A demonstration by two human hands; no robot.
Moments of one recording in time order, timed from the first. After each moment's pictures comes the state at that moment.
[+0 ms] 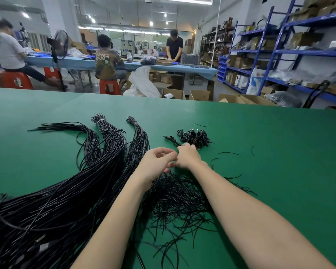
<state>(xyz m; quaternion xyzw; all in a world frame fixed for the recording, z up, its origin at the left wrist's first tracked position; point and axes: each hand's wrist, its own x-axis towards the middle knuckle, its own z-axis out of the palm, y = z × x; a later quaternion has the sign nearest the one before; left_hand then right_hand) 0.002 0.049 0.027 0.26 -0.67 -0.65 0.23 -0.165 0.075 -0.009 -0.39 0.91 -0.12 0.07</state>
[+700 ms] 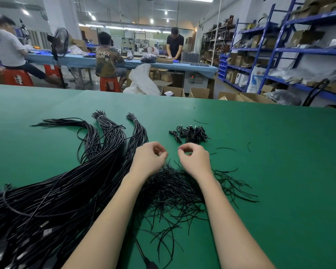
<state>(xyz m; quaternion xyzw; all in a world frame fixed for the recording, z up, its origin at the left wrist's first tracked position) 0.000 0.038 0.015 0.34 -0.83 -0.35 0.27 -0.111 0.146 0.005 -0.31 0.82 -0.48 0.05</state>
